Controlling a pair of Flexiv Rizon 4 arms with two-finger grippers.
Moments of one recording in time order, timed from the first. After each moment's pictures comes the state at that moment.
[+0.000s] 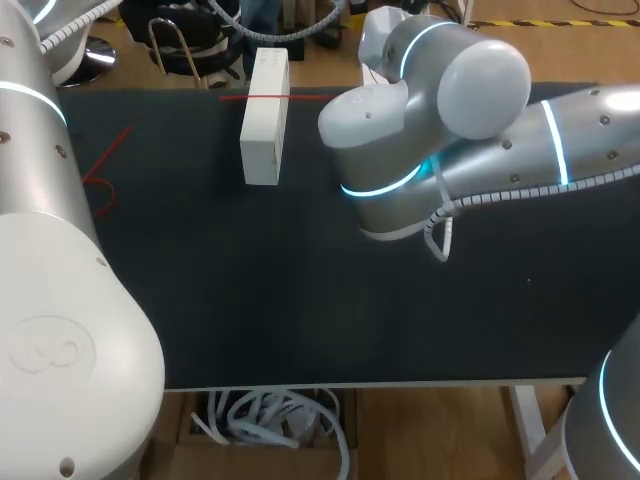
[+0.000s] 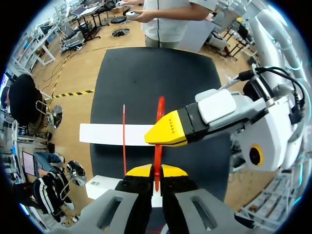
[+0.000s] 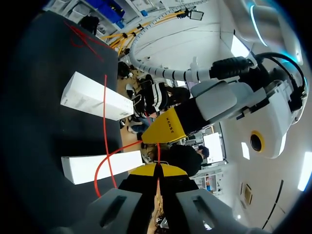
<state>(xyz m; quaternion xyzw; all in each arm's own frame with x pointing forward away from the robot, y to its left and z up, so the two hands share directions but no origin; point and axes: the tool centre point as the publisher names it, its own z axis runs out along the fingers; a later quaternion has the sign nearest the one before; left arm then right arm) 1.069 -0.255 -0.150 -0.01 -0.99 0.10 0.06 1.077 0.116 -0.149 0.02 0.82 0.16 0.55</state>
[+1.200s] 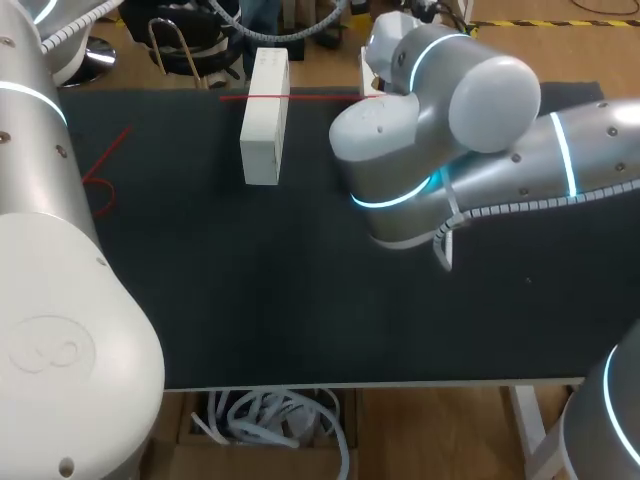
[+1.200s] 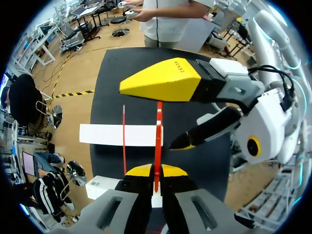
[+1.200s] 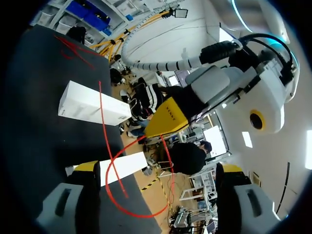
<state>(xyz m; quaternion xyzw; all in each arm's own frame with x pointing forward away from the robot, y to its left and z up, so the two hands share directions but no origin) 1.069 -0.256 -0.150 -0.01 -0.99 0.10 0.06 1.071 0.107 -0.161 0.08 0.81 0.20 0.54</state>
